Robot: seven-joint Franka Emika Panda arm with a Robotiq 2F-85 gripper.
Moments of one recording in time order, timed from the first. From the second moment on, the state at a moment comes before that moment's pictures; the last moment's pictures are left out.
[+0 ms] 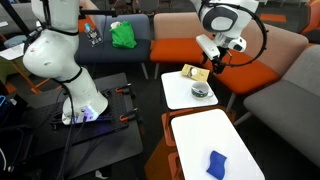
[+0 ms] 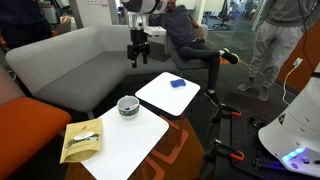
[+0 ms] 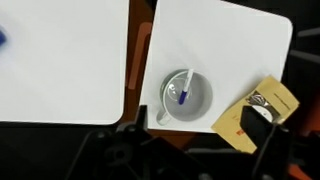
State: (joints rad) arm -0.16 0.53 -0.04 -1.72 0.22 2.10 -0.29
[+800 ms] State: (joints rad) arm -0.17 0.65 -0.01 -1.72 0.23 2.18 -0.29
